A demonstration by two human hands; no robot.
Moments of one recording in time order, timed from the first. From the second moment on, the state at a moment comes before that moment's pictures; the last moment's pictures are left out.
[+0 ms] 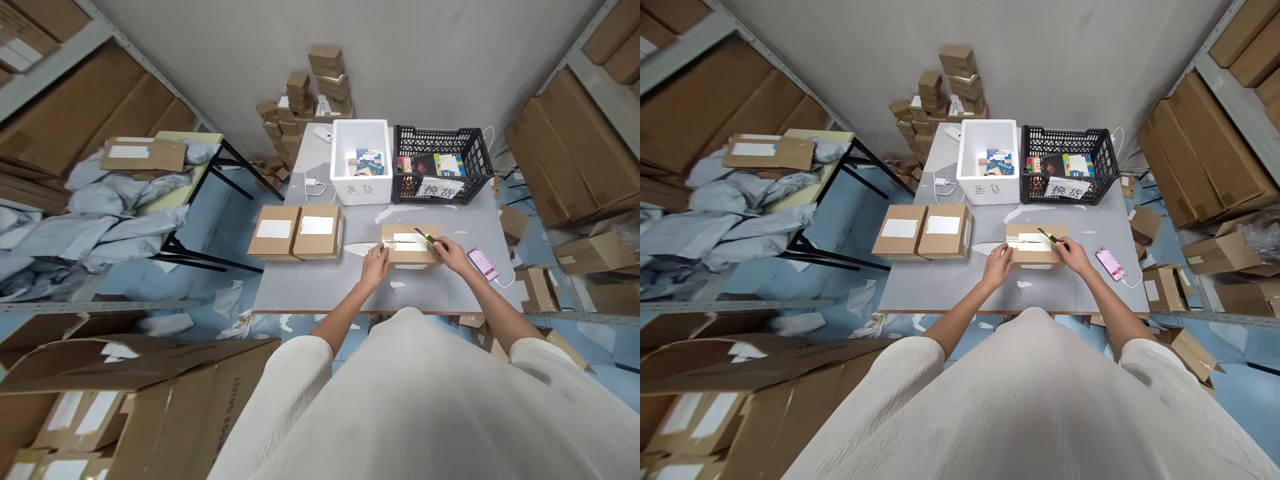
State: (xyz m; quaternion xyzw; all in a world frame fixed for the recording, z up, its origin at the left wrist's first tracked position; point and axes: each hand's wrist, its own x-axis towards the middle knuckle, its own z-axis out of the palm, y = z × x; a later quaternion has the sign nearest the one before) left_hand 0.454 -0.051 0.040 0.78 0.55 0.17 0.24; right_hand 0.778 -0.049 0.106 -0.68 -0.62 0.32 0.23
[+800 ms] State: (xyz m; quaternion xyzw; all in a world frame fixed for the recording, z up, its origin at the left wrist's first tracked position) left_hand 0.464 -0.058 0.045 0.77 0.54 0.19 0.26; right_hand 0.703 0.020 0.134 -0.51 -0.84 0.16 -0.08
